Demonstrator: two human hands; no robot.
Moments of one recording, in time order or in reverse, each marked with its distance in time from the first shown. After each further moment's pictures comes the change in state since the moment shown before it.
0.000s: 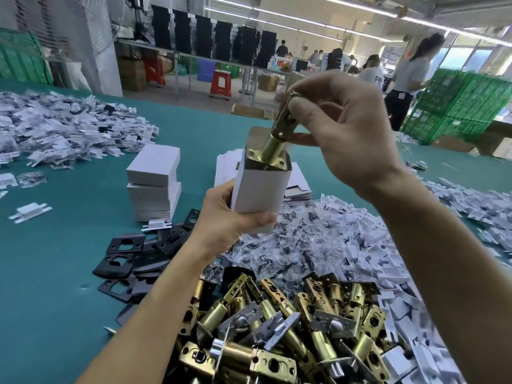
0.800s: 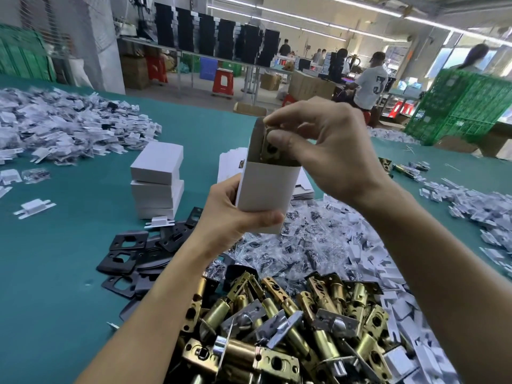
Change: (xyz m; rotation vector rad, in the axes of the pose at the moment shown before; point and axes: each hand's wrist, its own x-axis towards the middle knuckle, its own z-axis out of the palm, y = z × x) left_hand -0.002 0.006 0.001 -0.079 -0.064 0.047; right_hand -0.005 0.008 0.014 -0.326 -0.070 -0.153
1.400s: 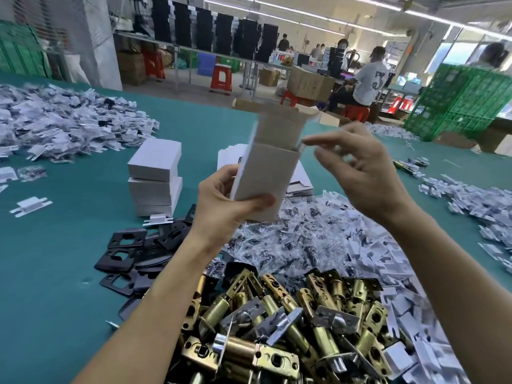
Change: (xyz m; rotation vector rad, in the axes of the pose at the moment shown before) left_hand 0.002 -0.004 0.001 -0.050 0.167 0.023; right_hand -0.037 0.053 -0.015 0.033 -0.027 0.162
